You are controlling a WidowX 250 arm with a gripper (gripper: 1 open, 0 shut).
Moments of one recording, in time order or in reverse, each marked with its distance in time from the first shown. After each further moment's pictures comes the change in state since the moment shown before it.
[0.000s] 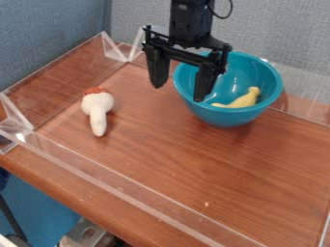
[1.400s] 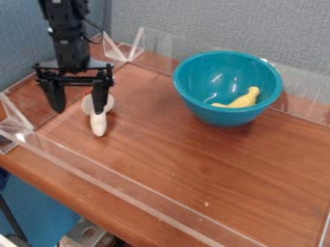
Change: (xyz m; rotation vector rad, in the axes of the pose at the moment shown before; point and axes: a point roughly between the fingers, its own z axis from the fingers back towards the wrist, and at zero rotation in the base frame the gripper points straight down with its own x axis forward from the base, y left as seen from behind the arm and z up) arm -0.028 0.134 -0.060 -0.058 0.017 0.472
